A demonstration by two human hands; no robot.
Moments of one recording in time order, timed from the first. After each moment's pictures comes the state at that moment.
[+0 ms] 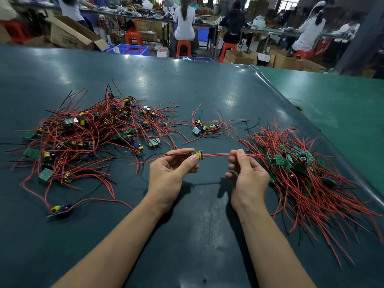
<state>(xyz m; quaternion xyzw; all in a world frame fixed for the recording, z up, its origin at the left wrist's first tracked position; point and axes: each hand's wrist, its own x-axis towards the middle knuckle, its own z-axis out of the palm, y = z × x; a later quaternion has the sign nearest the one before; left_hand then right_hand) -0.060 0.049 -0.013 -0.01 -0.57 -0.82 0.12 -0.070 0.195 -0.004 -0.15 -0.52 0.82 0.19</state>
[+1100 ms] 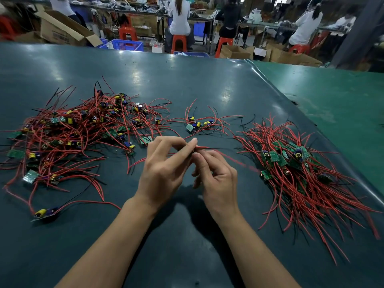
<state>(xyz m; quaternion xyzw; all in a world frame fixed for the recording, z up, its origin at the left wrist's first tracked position) -0.070 0.038 -0.008 -0.26 -0.80 -0.29 0.46 -0.054 0.167 -0.016 0.14 -0.70 0.65 0.25</state>
